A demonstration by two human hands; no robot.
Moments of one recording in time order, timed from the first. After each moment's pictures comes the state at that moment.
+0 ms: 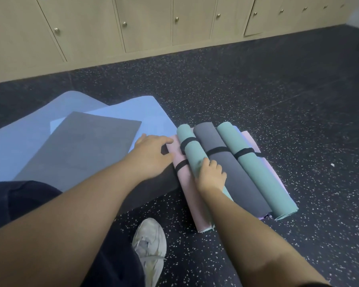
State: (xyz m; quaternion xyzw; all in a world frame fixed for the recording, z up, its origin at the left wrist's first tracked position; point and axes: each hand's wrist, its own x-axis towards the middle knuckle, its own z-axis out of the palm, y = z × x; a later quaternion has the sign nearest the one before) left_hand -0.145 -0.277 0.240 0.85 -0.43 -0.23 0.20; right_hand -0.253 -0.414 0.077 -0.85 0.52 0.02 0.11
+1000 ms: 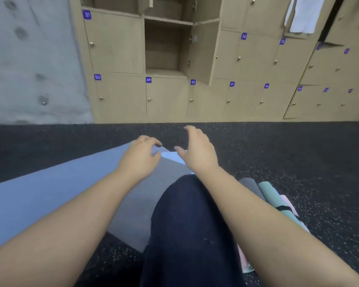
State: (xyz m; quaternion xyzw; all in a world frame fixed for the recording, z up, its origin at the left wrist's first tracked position) left_hand -0.105 -0.047 0.353 0.89 -0.33 0.06 0.30; right_hand -0.173 -0.201 0.358 -0.94 0.18 -0.24 0.16
